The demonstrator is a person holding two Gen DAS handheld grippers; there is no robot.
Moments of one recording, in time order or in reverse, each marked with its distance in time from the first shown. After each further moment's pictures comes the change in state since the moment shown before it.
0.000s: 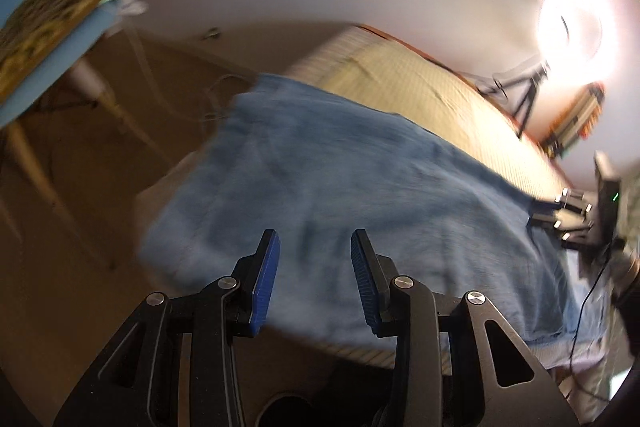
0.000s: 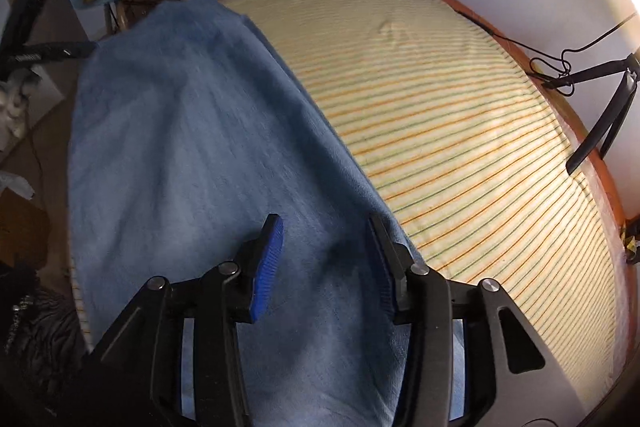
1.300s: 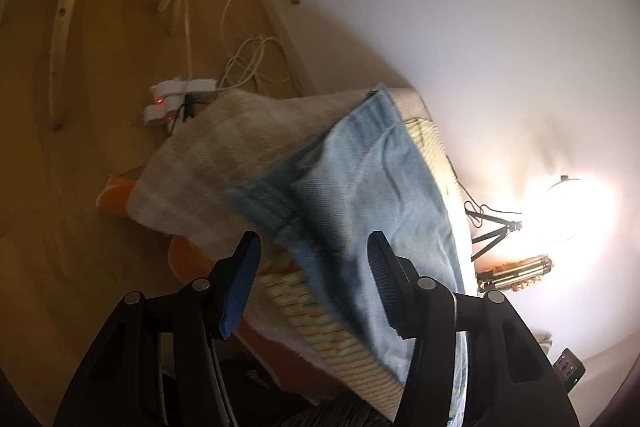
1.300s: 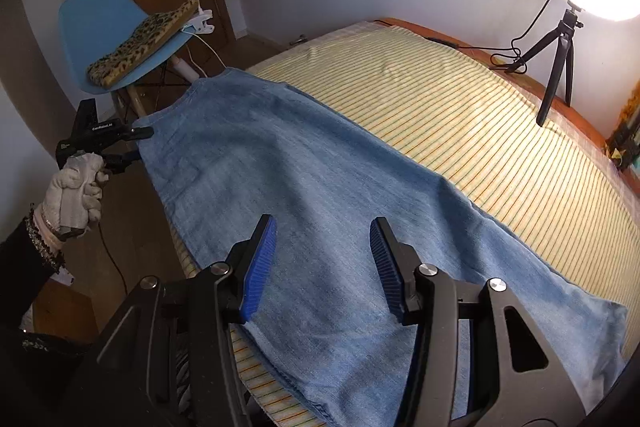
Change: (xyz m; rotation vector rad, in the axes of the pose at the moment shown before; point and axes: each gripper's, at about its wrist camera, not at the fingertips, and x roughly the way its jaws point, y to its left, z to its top) left arm 0.032 0.100 -0.042 -0.601 -0.065 -0.273; right arm -0.101 0.066 -0.031 0.269 -0.200 0.017
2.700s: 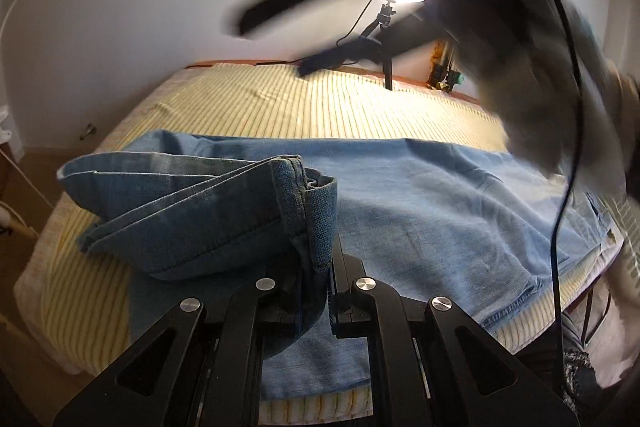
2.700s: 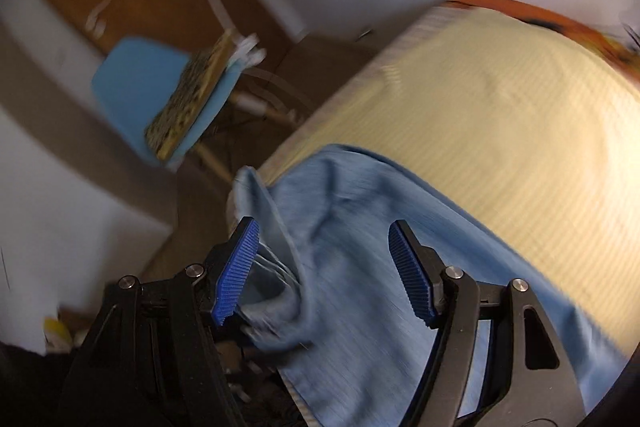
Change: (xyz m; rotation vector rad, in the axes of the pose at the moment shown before) left arm 0.067 -0.209 -0.162 1.058 0.076 0.010; right arm 0.105 0.019 0.135 0.134 0.115 0.399
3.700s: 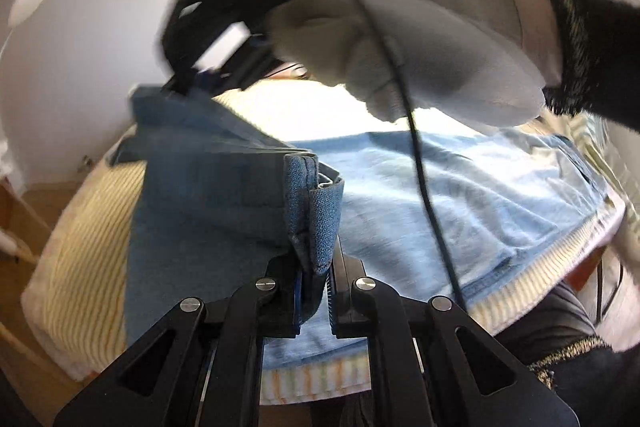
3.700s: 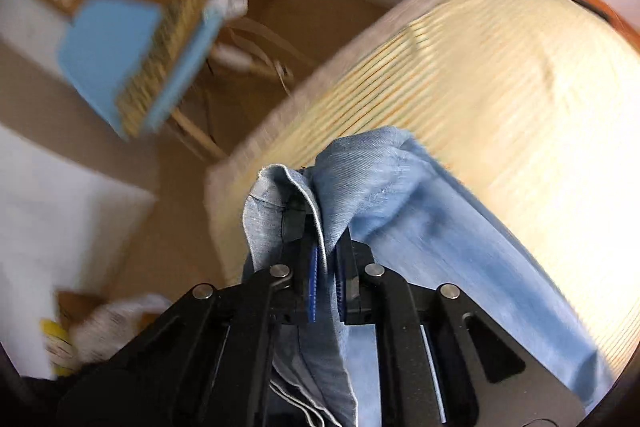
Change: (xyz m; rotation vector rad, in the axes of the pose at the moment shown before) left arm -0.019 -0.041 -0.020 0.145 -0.058 -0.007; right arm 0.051 -0.005 0.004 0.117 0.115 -0.009
